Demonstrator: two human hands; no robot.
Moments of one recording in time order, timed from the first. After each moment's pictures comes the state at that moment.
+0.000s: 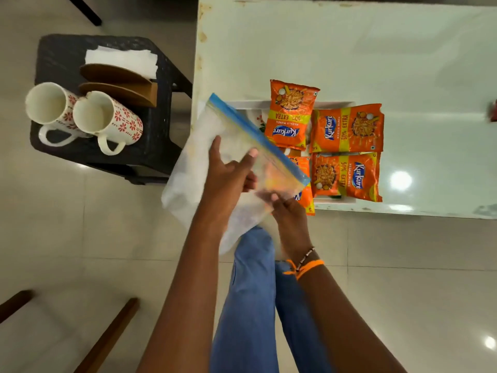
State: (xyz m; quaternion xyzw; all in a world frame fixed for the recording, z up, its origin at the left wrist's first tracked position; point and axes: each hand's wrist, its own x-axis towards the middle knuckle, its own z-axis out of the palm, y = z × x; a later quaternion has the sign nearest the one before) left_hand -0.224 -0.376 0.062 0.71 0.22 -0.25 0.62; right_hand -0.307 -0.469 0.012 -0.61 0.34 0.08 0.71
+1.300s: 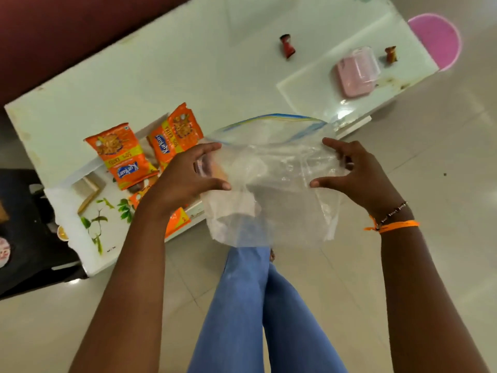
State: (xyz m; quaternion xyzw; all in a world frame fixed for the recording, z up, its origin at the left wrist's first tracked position) left_hand -0.278 -0.601 0.077 0.81 -0.24 -0.42 0.34; right_hand -0.495 -0.797 0.071 -0.76 0.43 0.00 0.49
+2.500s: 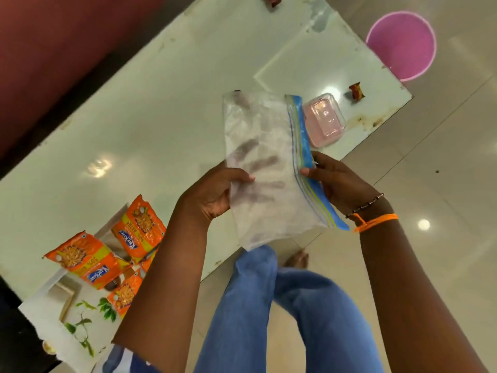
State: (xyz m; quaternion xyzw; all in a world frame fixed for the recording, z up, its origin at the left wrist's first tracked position) left_hand -0.242 -0.835 0.031 0.41 0.03 -0.75 0.52; right_hand -0.427 -0.958 0.021 -0.41 0.46 0.01 0.79
